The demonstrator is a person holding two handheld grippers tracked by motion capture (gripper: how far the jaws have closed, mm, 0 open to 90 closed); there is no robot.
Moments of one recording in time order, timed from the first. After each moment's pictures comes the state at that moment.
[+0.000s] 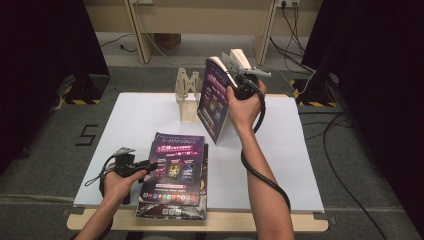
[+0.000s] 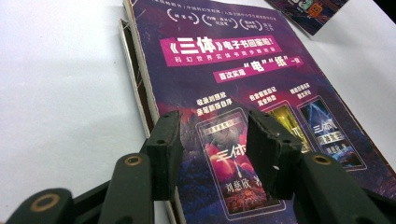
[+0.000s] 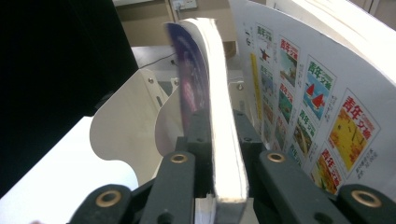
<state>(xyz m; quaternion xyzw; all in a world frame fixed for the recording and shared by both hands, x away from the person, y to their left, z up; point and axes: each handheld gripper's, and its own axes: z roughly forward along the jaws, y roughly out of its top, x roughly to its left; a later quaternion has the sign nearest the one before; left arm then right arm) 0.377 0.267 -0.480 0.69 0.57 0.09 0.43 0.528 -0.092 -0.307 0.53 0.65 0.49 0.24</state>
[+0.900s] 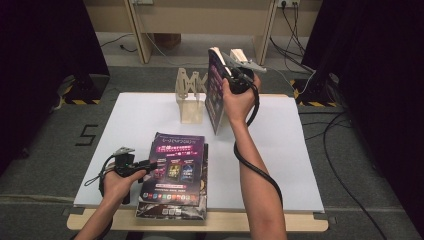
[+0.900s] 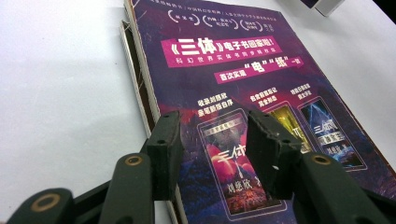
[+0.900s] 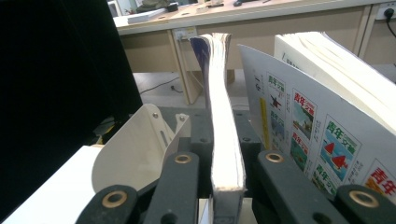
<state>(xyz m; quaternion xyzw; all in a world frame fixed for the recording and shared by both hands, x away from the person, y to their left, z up) 0.377 0.268 -0.479 0.69 0.57 0.09 0.43 0.543 -0.079 -0.300 0.51 0.63 0.52 0.27</state>
